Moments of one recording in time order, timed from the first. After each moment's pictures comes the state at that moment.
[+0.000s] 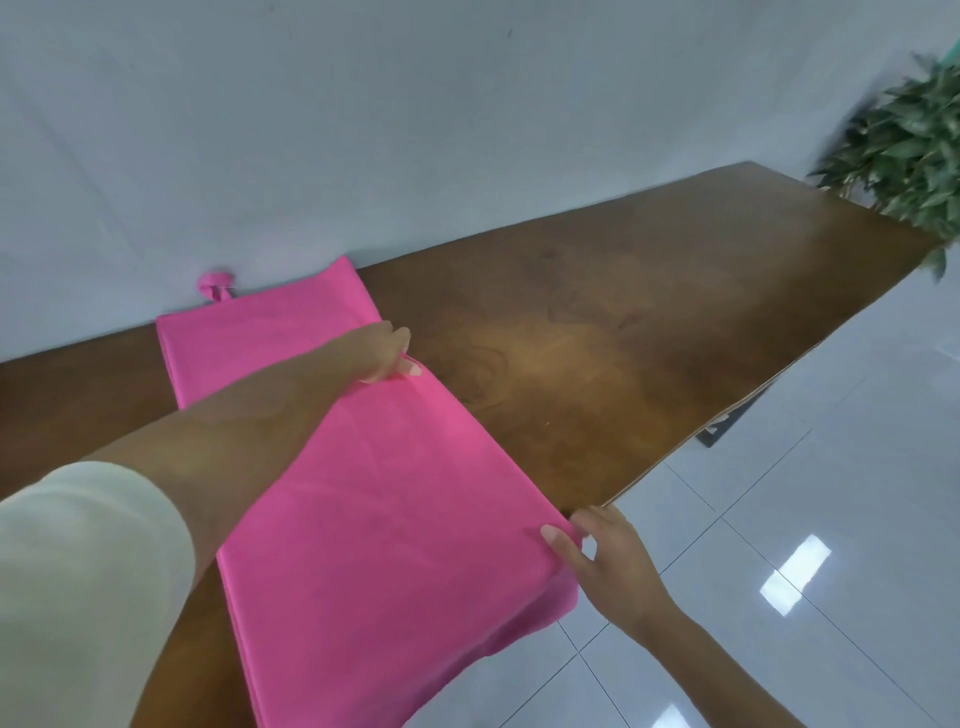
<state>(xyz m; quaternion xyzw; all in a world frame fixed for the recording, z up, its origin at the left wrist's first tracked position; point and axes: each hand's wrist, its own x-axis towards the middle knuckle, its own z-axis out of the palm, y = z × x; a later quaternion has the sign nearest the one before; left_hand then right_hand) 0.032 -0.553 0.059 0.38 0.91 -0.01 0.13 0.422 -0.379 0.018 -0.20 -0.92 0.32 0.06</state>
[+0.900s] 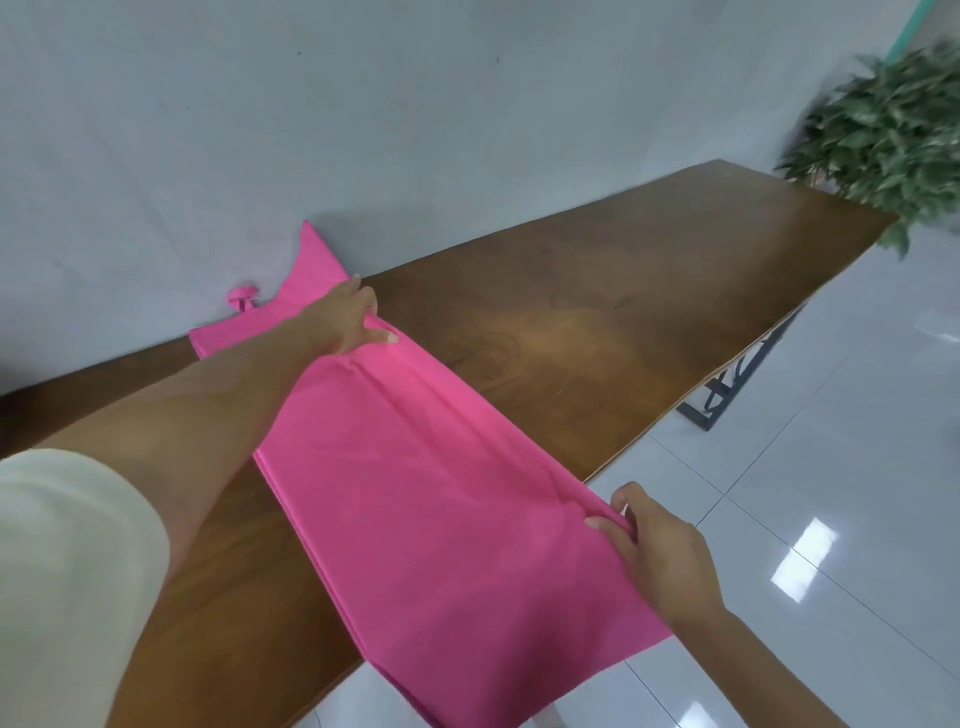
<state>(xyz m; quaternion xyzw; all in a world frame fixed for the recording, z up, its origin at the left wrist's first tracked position) 0.032 -0.641 0.112 0.36 0.93 0.07 0.06 0.489 -0.431 0.046 -0.29 -0.93 0.22 0.07</state>
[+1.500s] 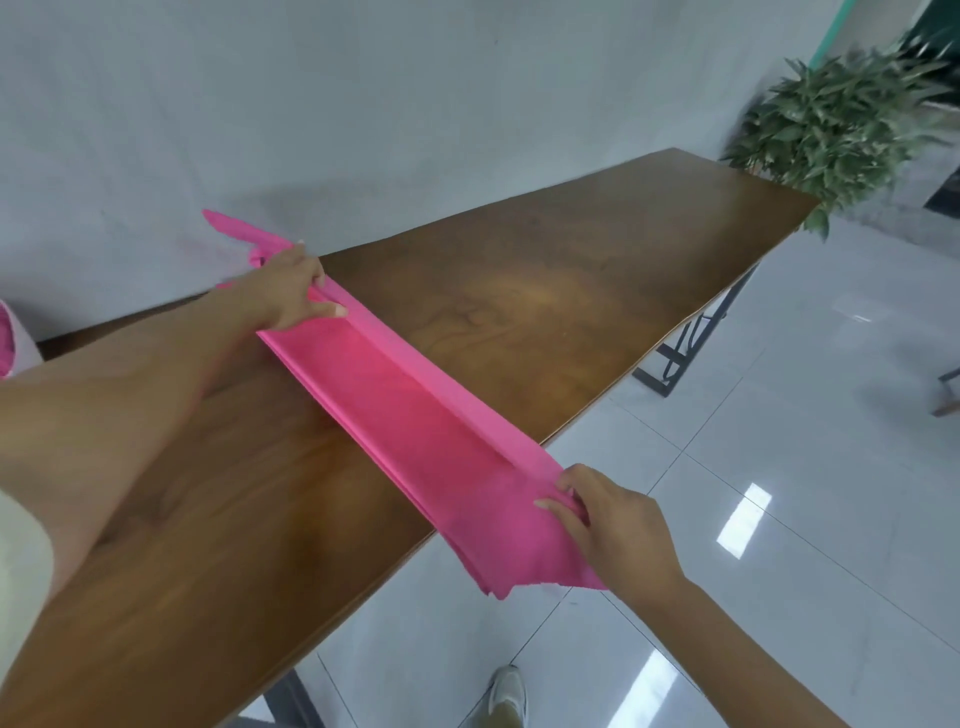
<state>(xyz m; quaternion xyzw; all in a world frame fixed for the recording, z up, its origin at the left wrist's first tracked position) 0.072 -0.791 0.137 0.38 0.92 0.07 0.03 0.532 -0.592 0.055 -0.13 -0.95 0.07 0.27</state>
